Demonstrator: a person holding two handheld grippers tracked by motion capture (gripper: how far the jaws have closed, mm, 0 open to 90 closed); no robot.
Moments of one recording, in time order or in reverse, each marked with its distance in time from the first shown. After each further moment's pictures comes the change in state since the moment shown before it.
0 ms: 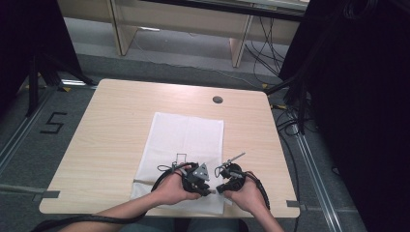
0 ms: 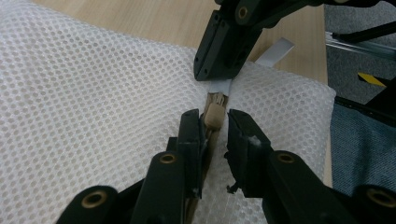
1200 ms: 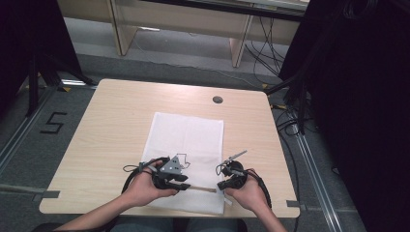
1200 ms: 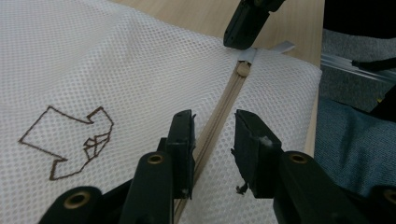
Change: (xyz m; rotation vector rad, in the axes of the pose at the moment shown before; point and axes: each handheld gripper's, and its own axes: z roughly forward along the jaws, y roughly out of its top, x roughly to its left) left arm 0.002 -0.033 -0.073 -0.099 0.097 -0.054; right arm -0.001 0.003 -0.009 -0.037 -0.021 -0.028
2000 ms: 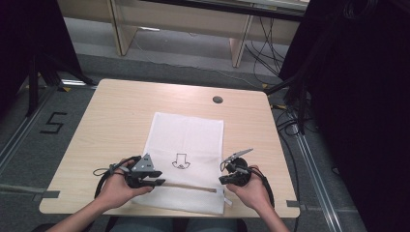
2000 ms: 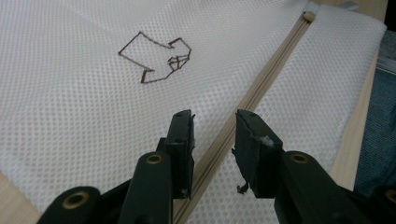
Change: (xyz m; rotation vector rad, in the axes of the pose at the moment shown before) left arm 0.025 -0.048 -0.050 0.016 0.153 -0.062; right arm -0.003 0.001 -0.012 -0.083 -0.020 0.021
